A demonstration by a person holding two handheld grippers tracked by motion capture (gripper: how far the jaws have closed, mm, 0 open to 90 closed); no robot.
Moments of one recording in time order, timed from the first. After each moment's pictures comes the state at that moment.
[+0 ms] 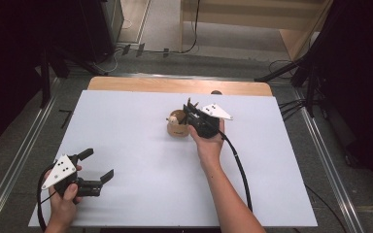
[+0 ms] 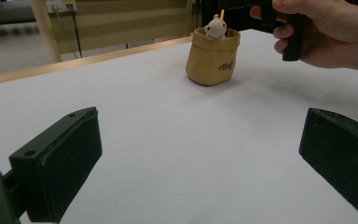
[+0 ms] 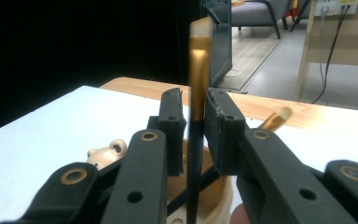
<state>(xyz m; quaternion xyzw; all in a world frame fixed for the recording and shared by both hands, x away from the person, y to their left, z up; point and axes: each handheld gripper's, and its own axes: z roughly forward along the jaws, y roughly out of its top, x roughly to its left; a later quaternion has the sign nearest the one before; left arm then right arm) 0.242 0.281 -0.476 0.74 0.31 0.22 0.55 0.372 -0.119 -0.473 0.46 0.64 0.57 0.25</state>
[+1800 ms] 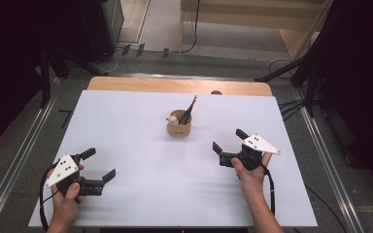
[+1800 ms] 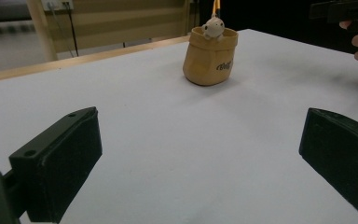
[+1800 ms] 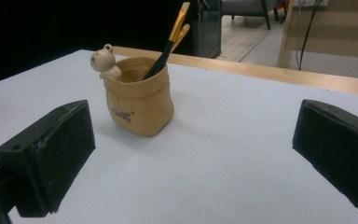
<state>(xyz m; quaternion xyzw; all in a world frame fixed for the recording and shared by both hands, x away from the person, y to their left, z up) 0.245 0.277 -0.478 0.74 0.31 0.21 0.55 0.267 -0.219 -0.483 0.45 0.66 0.54 0.27</state>
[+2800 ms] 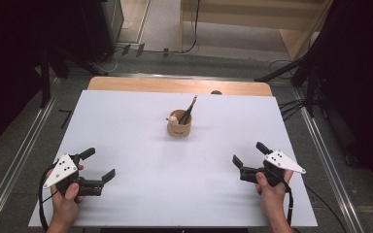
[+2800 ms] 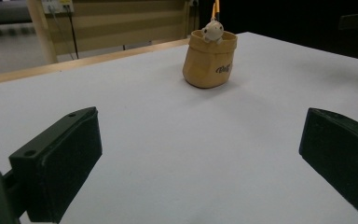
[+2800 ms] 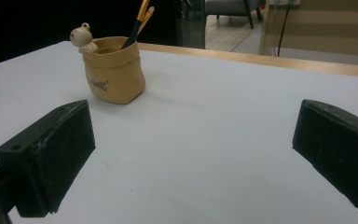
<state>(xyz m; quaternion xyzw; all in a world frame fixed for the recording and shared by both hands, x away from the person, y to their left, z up) 0.243 0.278 -0.477 0.74 0.31 0.22 0.56 0.224 -0.269 -0.497 0.47 0.65 0.53 0.28</state>
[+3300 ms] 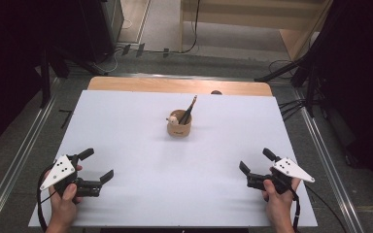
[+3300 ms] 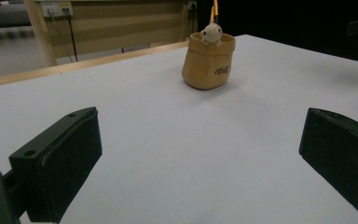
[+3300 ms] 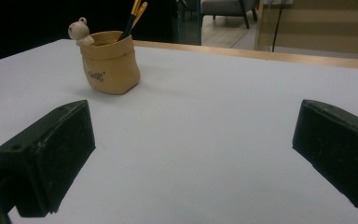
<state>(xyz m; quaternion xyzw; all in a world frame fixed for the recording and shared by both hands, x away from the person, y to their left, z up) 0.242 0.284 -0.477 0.74 0.31 0.22 0.56 0.204 -0.284 -0.502 0.47 0.65 0.53 0.29</state>
